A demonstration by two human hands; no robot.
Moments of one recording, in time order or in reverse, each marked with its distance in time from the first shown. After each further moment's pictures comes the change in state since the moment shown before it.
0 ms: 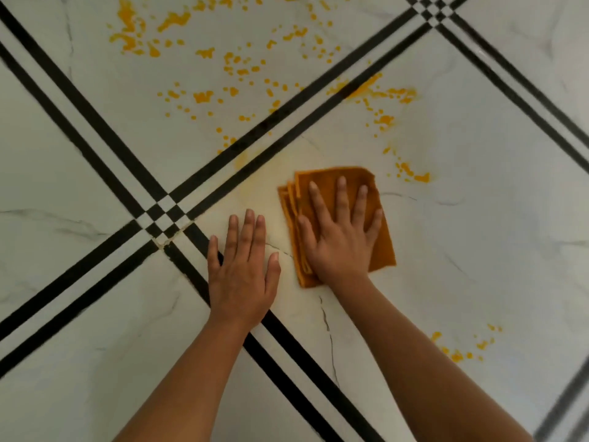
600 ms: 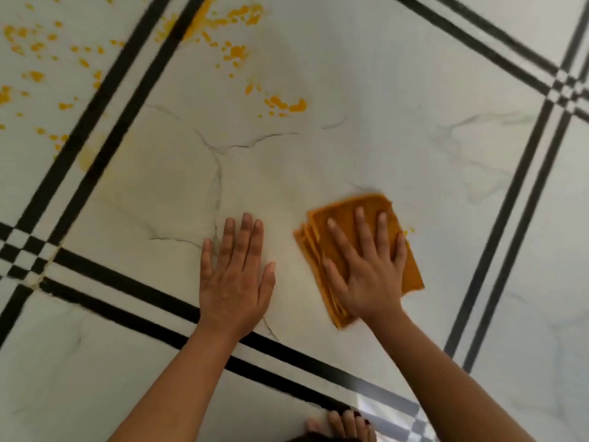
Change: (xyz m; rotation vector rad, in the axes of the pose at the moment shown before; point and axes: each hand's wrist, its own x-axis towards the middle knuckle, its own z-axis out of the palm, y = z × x) left_hand -0.035 0.084 0.025 0.074 -0.154 0.444; right_hand -0.142 0.141 0.001 -0.119 0.190 0.252
